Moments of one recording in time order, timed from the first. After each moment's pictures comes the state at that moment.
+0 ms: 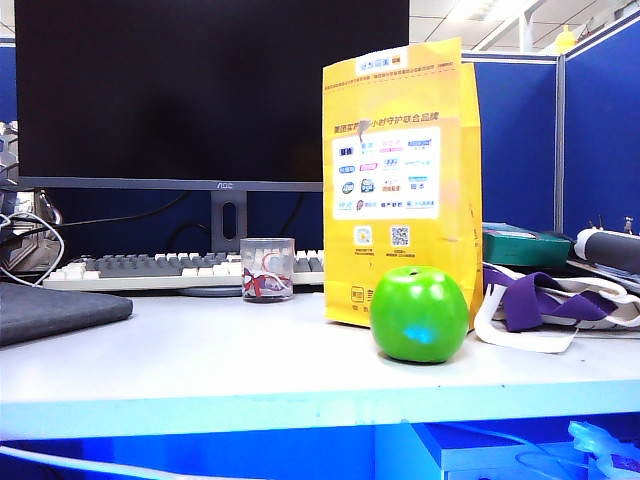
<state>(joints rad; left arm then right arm) -0.49 0.29 0.86 -0.57 -0.20 0.34 0.35 0.58 0.73 -0.20 -0.26 -0.16</state>
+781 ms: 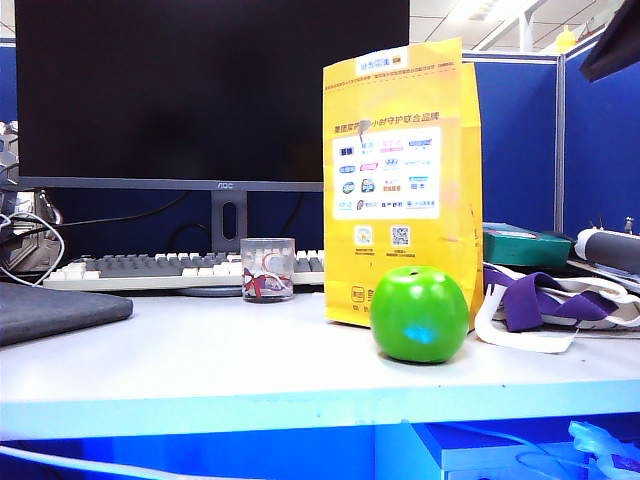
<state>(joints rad) -0.49 0.26 0.86 -0.76 -0.19 0.15 0.35 0.47 0.57 -0.60 -0.28 -0.04</state>
